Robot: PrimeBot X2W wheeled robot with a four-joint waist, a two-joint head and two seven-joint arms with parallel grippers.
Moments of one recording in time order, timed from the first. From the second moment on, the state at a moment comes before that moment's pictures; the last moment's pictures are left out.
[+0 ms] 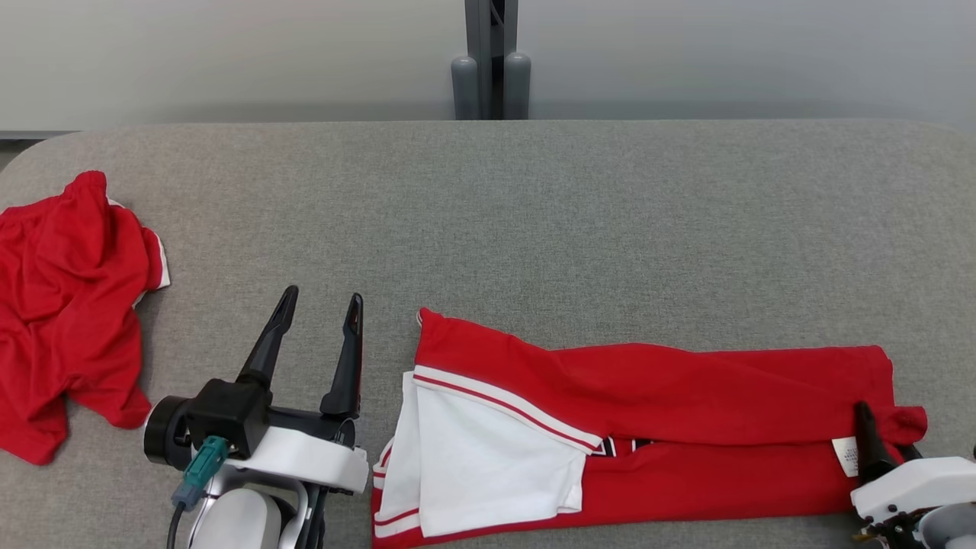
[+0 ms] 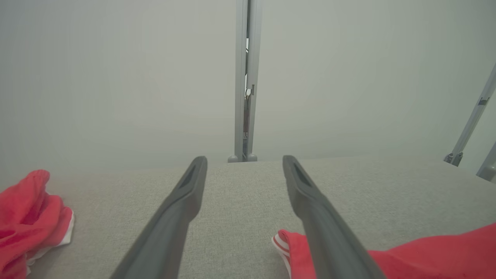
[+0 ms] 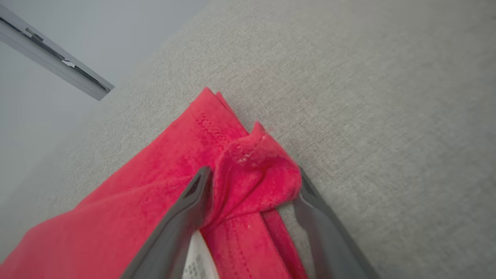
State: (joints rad) left arm -0.16 0.05 -0.16 0.18 -0.18 -0.02 -0.26; right arm -0.28 -0.23 0.12 0.85 0.93 0.13 -0.20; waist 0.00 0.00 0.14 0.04
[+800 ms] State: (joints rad) left arm -0.17 0.05 -0.17 0.20 -0.17 -0.03 -0.26; right arm -0.31 -0.29 0.23 0.86 1.02 0.13 -0.26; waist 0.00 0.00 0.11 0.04
